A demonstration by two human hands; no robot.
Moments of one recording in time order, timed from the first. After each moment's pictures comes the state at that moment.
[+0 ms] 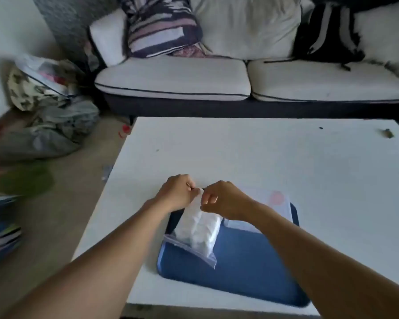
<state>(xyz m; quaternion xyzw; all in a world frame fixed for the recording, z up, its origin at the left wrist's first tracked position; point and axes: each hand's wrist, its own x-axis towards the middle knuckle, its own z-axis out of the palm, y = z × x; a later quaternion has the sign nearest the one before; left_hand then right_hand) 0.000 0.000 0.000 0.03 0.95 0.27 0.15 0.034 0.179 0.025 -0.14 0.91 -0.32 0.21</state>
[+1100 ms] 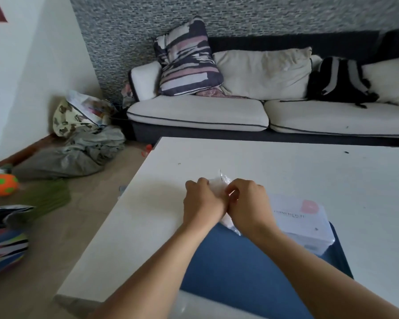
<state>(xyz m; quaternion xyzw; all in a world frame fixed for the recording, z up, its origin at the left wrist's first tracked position) 0.074 0.023 -0.013 -0.12 0.90 0.41 -0.05 0.089 0.133 -0.007 0.00 0.93 -0.36 -0.09</state>
